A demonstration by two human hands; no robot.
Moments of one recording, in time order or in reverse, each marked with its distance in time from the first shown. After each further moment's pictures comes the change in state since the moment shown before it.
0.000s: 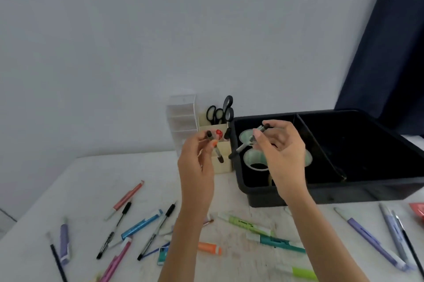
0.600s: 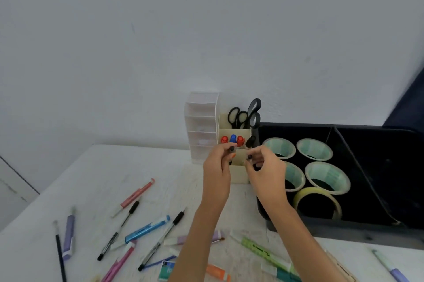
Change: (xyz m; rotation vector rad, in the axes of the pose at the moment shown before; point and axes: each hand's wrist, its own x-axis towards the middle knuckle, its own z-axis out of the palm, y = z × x) left_hand 0.029 -0.092 0.029 0.114 -0.039 -0.093; right_hand 0.031 0.099 0.048 -0.582 -0.233 -0.104
